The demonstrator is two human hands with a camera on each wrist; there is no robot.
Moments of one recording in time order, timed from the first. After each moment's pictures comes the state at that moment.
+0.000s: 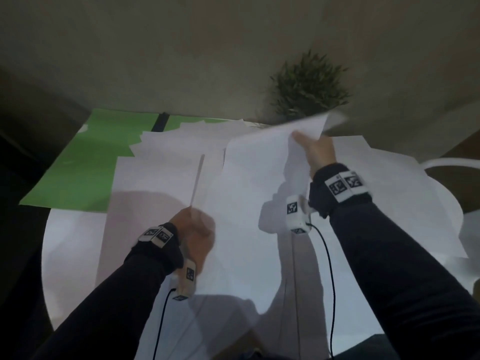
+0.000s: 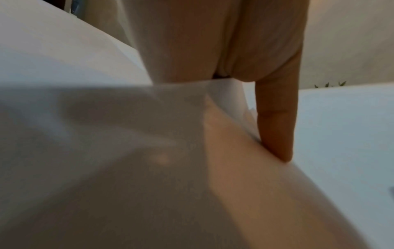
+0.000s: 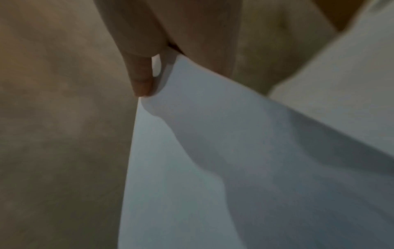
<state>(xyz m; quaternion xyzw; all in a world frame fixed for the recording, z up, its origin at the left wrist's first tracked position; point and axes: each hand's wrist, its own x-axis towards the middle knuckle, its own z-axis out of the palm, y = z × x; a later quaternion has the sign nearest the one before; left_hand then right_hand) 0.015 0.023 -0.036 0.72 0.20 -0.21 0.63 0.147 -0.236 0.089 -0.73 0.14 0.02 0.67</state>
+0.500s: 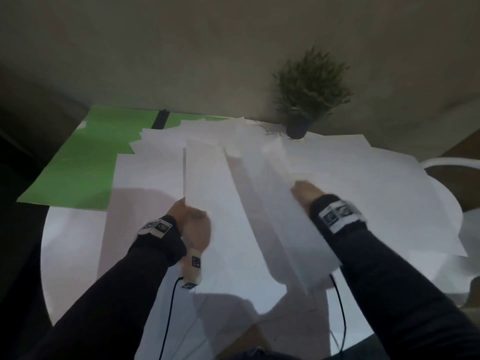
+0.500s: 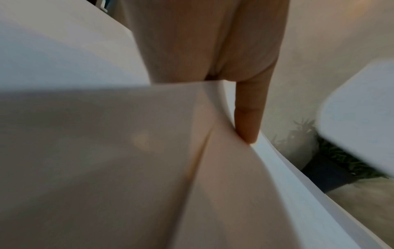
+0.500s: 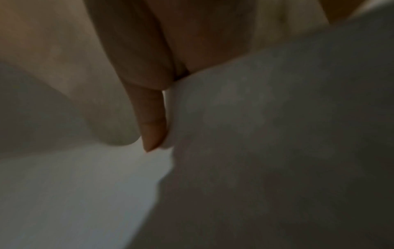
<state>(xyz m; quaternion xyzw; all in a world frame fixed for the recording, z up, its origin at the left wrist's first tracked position) 0.029 0.035 -0.047 0.66 0.28 -0.16 0.68 0.096 -0.235 0.058 -0.89 0.06 0.29 0.35</state>
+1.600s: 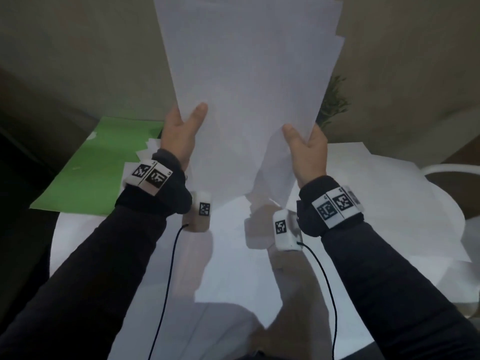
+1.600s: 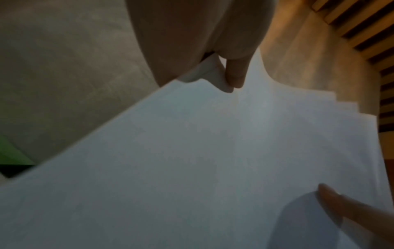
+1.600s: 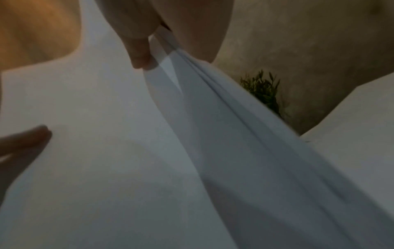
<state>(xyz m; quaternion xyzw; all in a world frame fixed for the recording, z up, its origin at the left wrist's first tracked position) 0.078 0.002 0.133 0.62 0.09 0.21 0.75 0.102 -0.198 0.120 -0.68 -0.04 -0.09 0.72</state>
